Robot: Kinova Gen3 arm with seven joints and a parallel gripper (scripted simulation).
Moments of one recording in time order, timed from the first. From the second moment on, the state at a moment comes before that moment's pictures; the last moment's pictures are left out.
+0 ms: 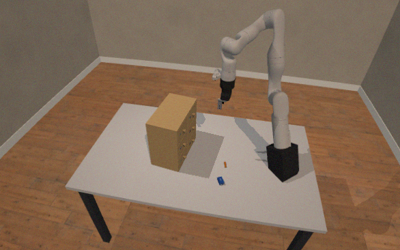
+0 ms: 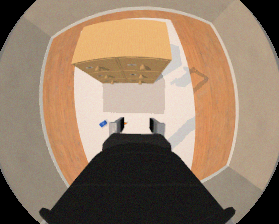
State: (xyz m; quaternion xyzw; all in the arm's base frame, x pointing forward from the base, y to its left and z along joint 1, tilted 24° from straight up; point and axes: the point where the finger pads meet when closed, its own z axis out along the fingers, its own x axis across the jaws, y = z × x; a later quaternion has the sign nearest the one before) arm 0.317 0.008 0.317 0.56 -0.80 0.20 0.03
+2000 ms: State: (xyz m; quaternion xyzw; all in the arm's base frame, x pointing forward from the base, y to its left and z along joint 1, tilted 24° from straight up) arm 0.376 -0.055 0.252 0.55 -0.74 0.38 -0.10
